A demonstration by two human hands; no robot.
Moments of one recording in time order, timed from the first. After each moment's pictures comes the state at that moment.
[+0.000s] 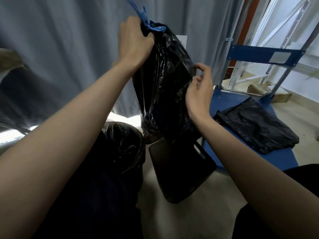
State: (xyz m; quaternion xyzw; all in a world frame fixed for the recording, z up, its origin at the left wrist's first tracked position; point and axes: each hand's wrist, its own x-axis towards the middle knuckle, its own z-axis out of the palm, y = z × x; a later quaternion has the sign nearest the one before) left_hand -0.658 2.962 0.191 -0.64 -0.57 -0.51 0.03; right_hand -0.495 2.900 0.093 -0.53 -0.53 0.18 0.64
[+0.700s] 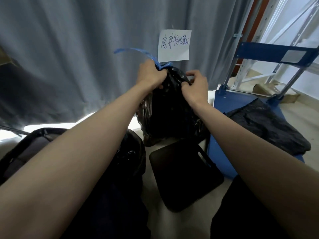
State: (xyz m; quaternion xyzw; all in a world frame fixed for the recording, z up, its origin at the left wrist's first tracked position) left_hand -0.638 3.031 0.105 -0.62 -0.65 -0.41 -0.18; right_hand -0.497 3.001 0.073 -0.63 -0.57 0.21 0.48
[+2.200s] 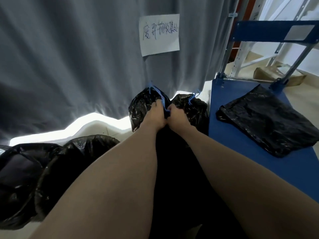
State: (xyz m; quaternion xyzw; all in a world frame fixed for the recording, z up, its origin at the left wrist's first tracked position) left_hand -0.582 3.063 -0.049 -0.71 -0.66 -0.15 -0.20; right_hand -0.478 3.067 -0.074 -0.67 -0.67 0.23 0.22
